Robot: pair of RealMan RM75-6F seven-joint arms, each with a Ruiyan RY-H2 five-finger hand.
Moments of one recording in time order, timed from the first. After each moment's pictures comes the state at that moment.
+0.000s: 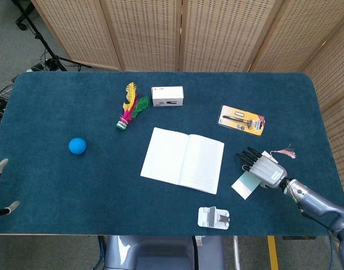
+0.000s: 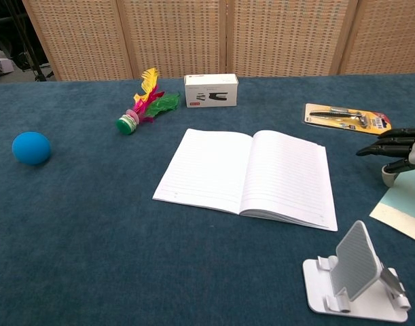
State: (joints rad) left arm -0.03 -1.04 -0.04 -1.71 1.43 1.48 0.07; right arm 0.63 -1.51 -0.24 -0.58 -1.92 1.19 0.32
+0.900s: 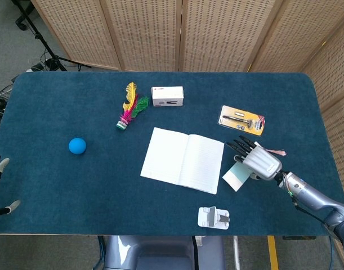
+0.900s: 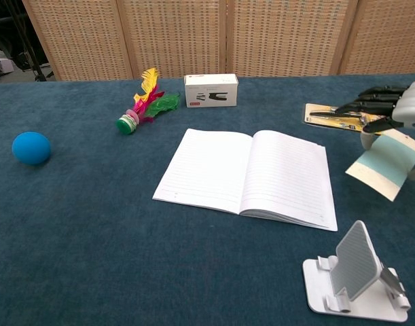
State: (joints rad) left arm -0.04 -1.03 -0.04 -1.72 1.42 1.46 0.06; right arm 0.69 -1.44 -0.17 -0.72 -1.87 1.30 0.27
